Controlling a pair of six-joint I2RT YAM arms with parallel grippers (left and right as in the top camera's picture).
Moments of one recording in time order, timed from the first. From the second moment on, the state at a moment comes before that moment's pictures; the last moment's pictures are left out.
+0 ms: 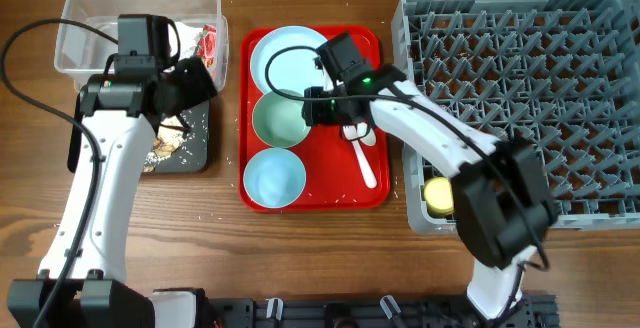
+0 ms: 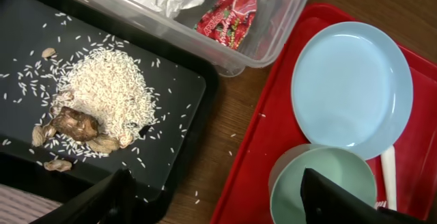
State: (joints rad) left arm -0.02 1.50 1.32 -0.88 -0.05 -0.47; right arm 0.57 2.00 1.44 -0.59 -0.22 0.50
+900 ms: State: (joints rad) left arm -0.02 1.54 1.32 -0.88 -0.04 -0.47; right arm 0.31 1.48 1.46 -0.61 0.87 0.45
